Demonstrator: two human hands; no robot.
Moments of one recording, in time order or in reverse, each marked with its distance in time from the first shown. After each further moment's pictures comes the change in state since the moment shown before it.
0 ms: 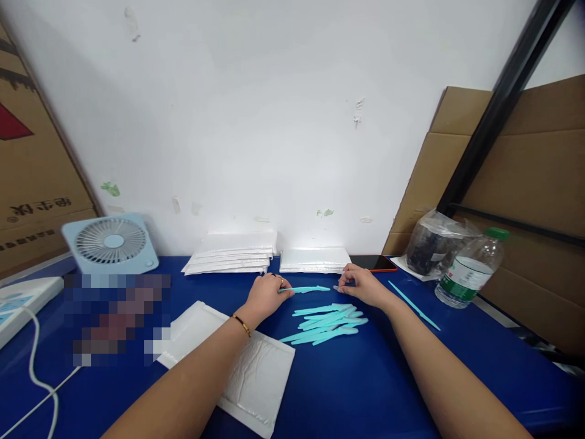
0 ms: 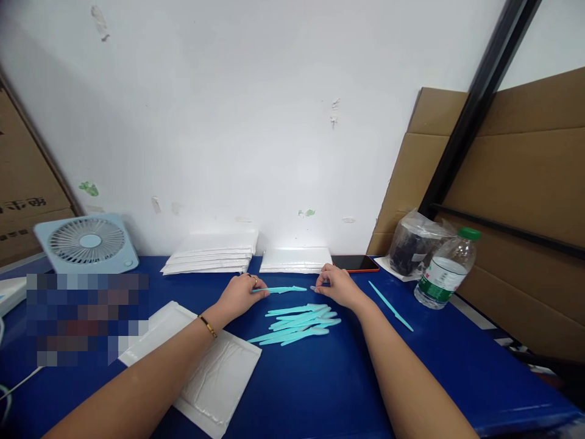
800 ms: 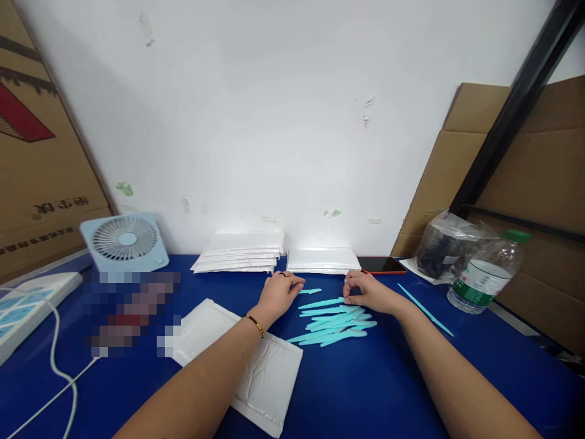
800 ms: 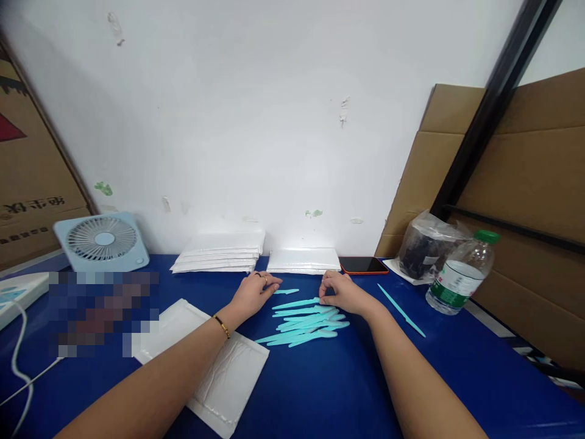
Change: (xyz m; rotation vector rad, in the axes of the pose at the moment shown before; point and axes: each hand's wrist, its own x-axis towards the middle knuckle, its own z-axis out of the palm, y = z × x) left_hand 0.001 0.004 0.010 -0.121 0.104 0.028; right_hand -0.005 -0.014 -0.003 0.001 -0.169 -0.110
